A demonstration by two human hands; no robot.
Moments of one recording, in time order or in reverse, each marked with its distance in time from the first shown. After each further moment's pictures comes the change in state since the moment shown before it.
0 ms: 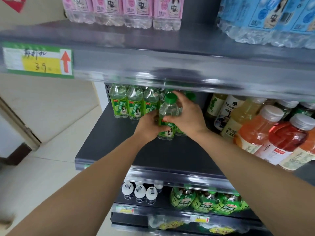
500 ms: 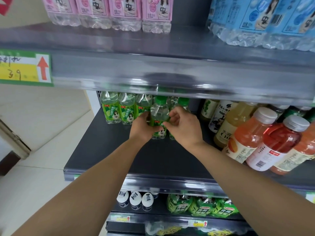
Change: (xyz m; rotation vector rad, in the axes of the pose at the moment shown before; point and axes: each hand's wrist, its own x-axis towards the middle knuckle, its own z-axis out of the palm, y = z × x) left_hand 0.022 -0.003 0.009 0.170 0.156 -0.022; right_hand -0.009 0.021 0.012 -0.050 0.063 0.054
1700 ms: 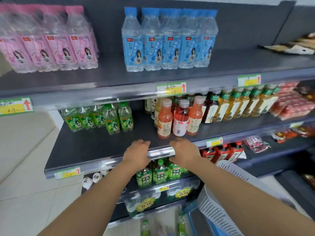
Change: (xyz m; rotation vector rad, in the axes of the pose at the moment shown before) left_hand -0.199 0.122 0.031 0.719 -0.506 0.321; right_hand -0.194 0.036 -0.169 -0.565 -0.388 0.201
